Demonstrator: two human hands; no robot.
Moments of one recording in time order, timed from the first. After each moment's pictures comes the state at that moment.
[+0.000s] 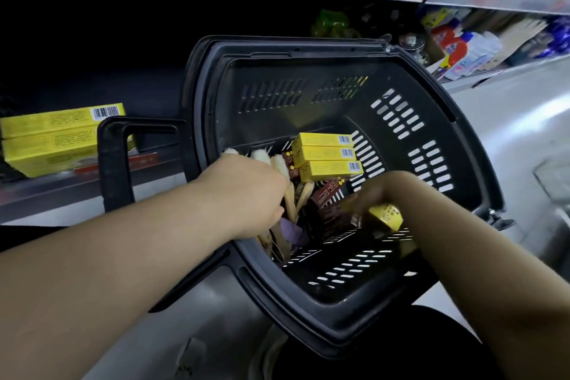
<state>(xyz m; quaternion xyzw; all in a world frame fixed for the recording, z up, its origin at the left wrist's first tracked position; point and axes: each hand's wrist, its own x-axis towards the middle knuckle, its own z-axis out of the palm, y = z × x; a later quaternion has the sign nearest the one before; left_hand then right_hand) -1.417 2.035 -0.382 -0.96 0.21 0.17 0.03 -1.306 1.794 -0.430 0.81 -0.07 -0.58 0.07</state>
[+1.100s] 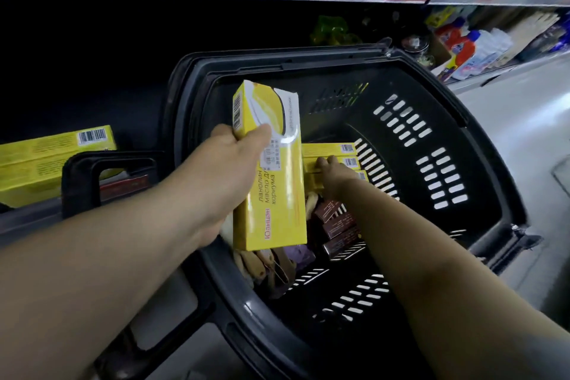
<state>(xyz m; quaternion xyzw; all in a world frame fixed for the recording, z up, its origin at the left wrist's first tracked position) -1.388 2.042 -0.374 -0.61 -0.22 0.14 -0.75 -1.252 1.819 -0.527 0.95 0.10 -0.28 0.12</state>
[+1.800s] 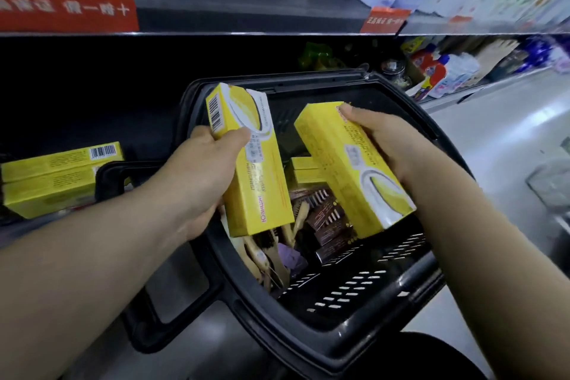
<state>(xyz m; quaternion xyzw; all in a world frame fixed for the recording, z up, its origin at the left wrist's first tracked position) -1.402 2.059 -0.347 -0.58 -0.26 0.10 -0.77 -1.307 1.845 -0.317 0.76 -0.09 -0.30 -0.57</state>
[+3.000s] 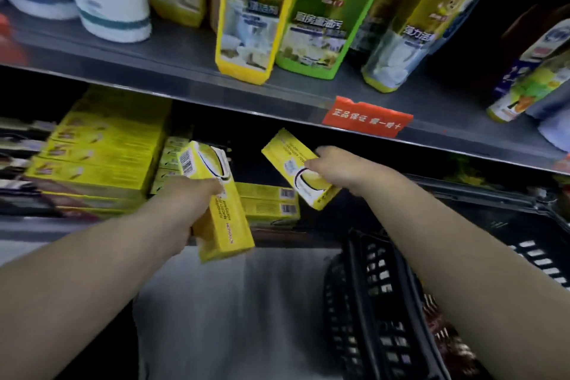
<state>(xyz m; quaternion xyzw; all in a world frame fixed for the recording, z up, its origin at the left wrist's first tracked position) -1.498 2.311 -0.397 -0.51 -0.52 -0.02 -0.69 -1.316 2.183 -0.373 0.92 0.23 -0.29 -0.16</state>
